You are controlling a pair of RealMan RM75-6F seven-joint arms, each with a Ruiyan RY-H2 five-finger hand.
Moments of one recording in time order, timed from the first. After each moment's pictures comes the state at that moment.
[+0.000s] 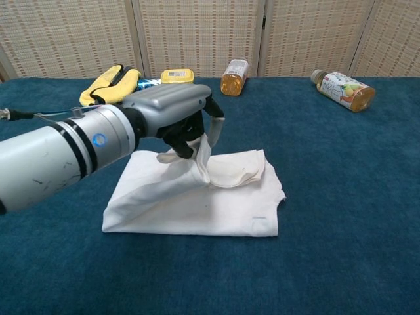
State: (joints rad) left arm -0.87 -1.74 -0.26 -1.59 1.06 1.02 0.63; right arm 0.26 -1.11 0.05 -1.63 -1.60 1.42 -0.08
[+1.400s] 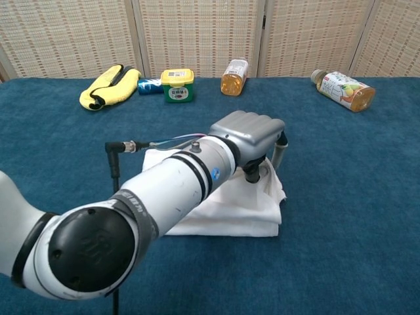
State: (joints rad) left arm -1.13 -2.08 -0.33 -1.24 0.86 1.01 0.81; right arm 0.22 -1.09 0.06 -1.61 -1.58 1.43 -0.05
